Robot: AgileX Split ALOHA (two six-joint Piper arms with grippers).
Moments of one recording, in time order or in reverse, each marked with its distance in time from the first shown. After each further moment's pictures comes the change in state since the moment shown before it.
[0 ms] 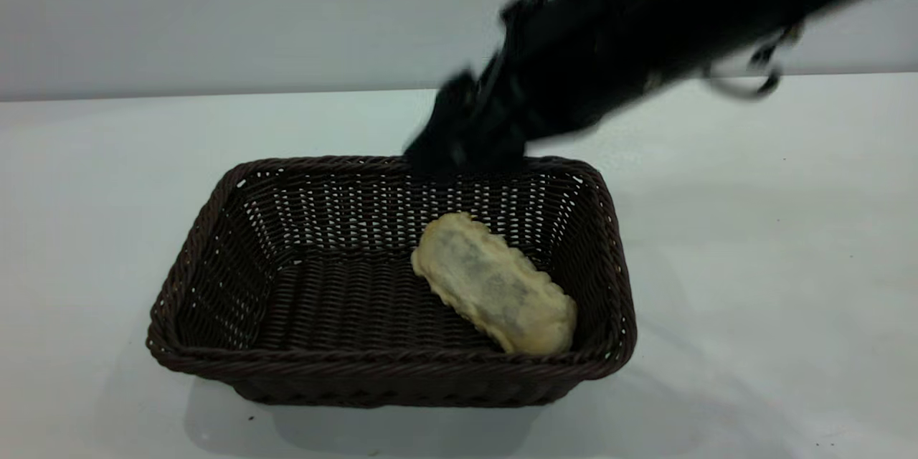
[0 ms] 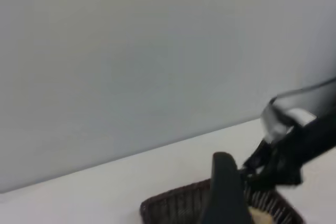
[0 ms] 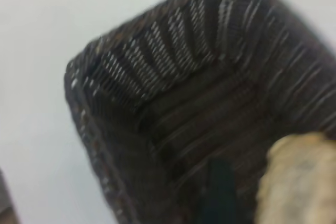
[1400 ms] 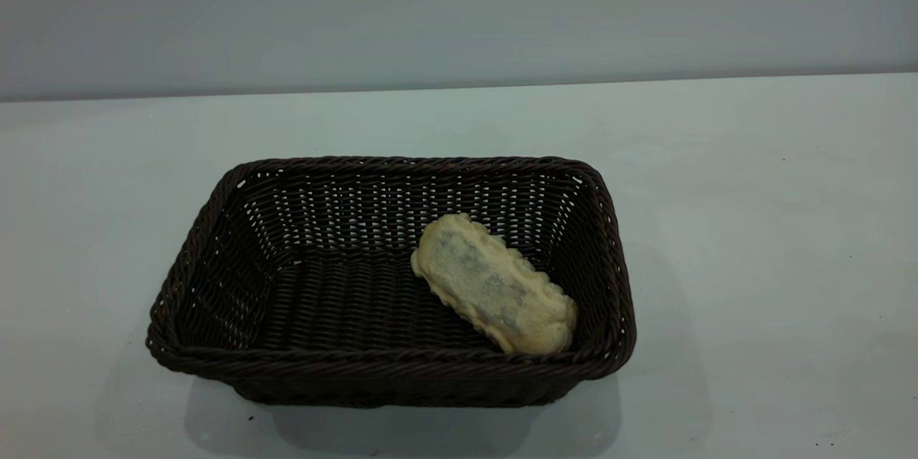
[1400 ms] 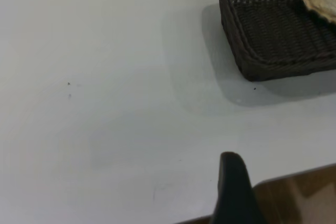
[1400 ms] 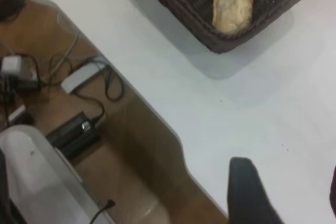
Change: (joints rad) left arm 0.000 -0.134 0.634 0.238 0.058 -0.111; right arm 0.000 -1.519 0.344 -1.508 0.883 1.628
